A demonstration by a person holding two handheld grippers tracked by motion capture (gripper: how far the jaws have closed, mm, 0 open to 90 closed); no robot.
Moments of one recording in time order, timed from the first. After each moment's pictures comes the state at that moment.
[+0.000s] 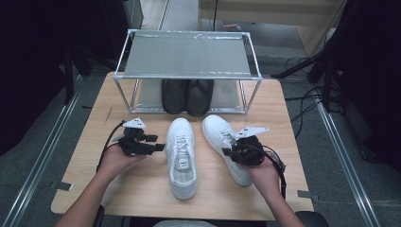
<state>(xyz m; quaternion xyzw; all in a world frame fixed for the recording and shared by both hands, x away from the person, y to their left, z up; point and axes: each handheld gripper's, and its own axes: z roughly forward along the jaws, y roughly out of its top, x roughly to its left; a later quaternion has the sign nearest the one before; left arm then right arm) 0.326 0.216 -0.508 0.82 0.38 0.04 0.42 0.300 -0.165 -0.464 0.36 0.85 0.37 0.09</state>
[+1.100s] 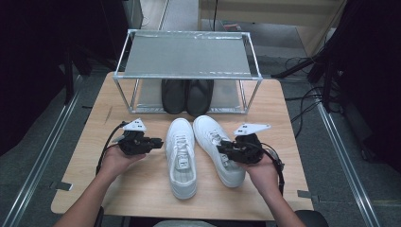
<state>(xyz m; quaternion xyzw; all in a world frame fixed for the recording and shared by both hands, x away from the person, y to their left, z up) 0.322 0.215 -0.505 0.83 0.36 0.05 0.43 0.295 -0.161 -0.442 0.34 0.84 0.42 0.08</state>
